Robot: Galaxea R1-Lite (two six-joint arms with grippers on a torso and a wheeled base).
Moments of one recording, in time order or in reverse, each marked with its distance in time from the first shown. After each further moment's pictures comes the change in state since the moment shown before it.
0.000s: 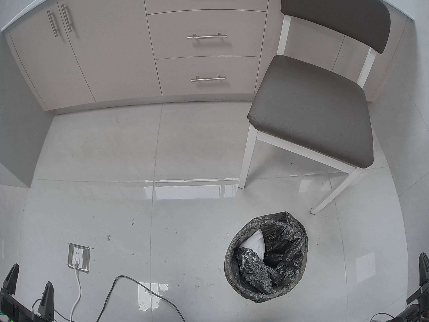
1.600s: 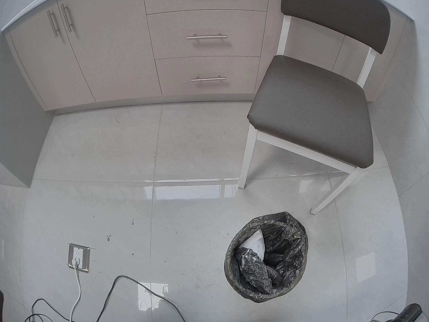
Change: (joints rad) left arm 0.009 0.213 -0.888 0.886 -0.104 -0.205; right arm 0.146 0.256 -0.584 0.298 0.093 0.148
